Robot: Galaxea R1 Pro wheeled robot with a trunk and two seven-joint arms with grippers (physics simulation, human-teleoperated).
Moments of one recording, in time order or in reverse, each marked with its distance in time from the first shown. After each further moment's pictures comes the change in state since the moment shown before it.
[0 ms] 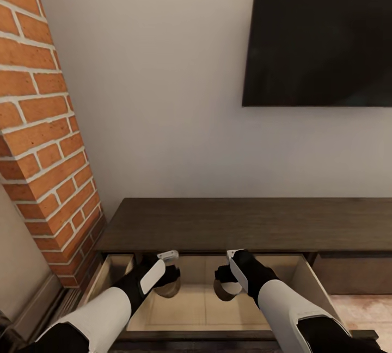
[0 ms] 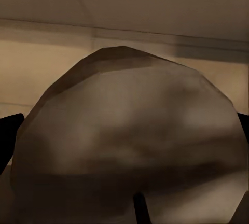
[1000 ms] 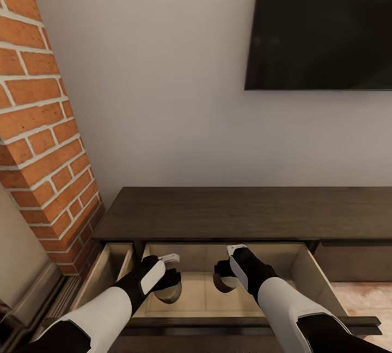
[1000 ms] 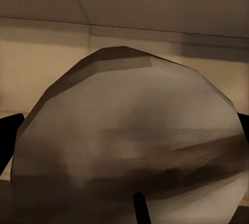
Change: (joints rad) left arm -0.008 -0.004 -0.002 0.031 -0.005 0.045 -0.028; right arm -0.011 0.000 0.002 -0.005 0.000 -0.052 -0.001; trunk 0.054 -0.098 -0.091
